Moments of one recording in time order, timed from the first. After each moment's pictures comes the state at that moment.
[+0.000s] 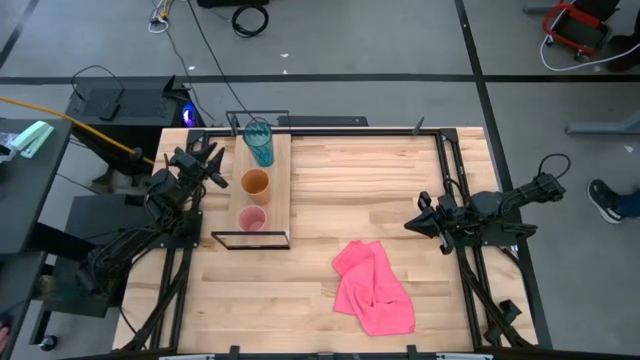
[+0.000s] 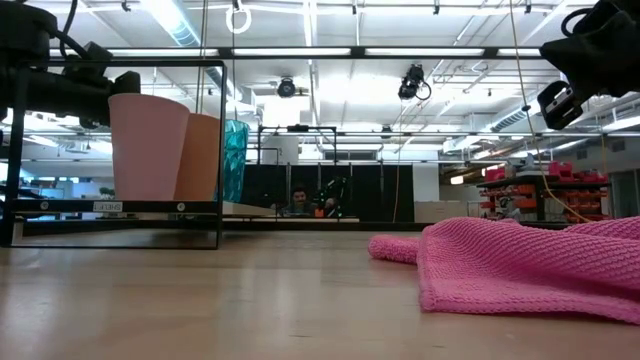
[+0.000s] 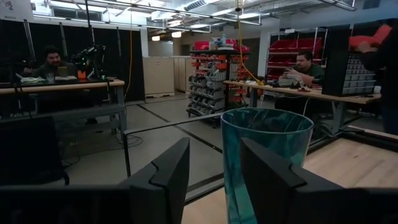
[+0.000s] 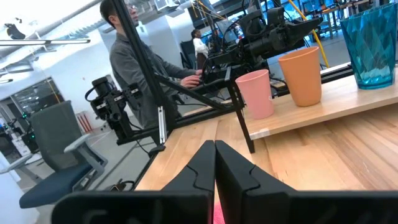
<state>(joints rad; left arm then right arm) 0.79 0.01 0.01 0.13 -0.19 0.01 0.35 0.01 0.01 0.05 0.17 0.35</state>
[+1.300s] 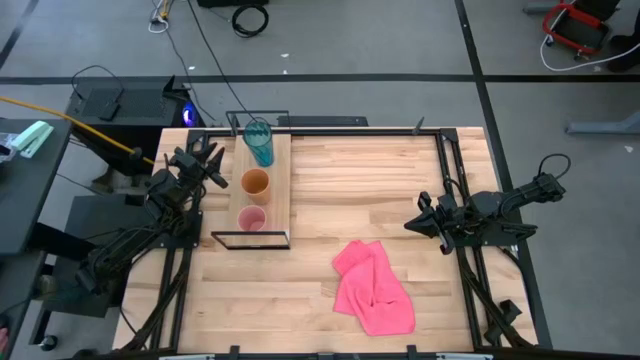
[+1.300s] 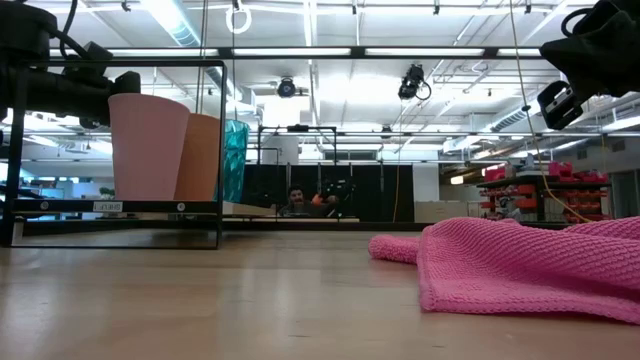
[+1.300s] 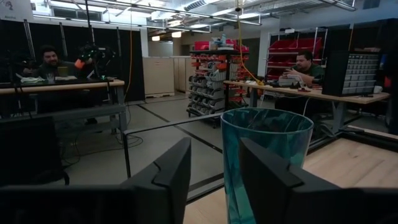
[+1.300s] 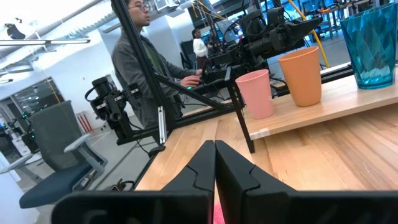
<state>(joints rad) 0.79 0.01 0.01 0.13 -0.19 0.01 0.35 0.01 0.01 0.05 0.17 0.35</state>
